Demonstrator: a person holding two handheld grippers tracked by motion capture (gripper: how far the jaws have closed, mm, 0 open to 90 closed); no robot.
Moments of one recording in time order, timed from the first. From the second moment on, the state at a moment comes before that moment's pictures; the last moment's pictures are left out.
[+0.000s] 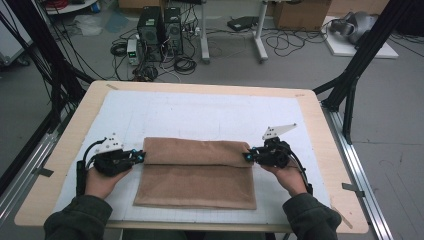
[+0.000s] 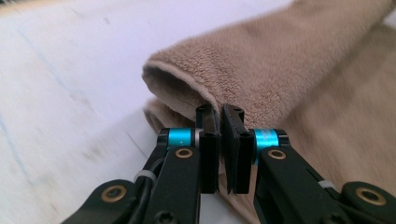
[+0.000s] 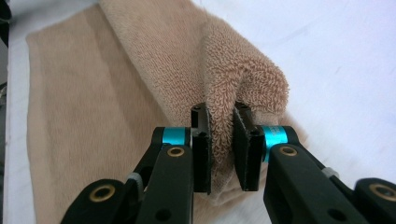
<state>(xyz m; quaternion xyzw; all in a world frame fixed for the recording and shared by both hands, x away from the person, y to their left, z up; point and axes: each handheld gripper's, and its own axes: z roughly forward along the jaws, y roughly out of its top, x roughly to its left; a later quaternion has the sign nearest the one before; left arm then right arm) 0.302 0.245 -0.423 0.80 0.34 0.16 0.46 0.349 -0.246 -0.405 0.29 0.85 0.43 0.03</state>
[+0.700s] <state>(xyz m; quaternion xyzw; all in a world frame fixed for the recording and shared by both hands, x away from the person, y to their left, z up) 0.346 0.247 -0.407 0.80 0.38 0.12 0.45 0.372 -0.250 -0.389 0.30 0.85 0.43 0.05</state>
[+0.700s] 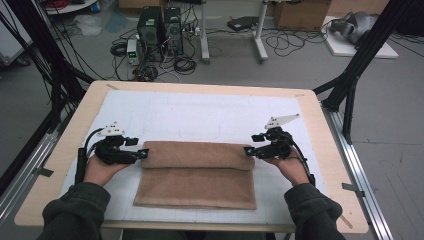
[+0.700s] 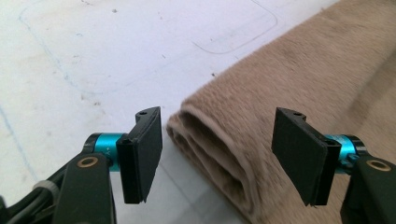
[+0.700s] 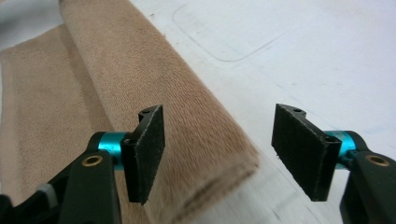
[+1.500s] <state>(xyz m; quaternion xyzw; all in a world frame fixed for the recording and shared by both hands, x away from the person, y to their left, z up) 0.259 0.264 -0.390 0.81 0.30 0.11 0.49 0.304 -0.234 -0.371 0.17 0.87 0.46 0.00</state>
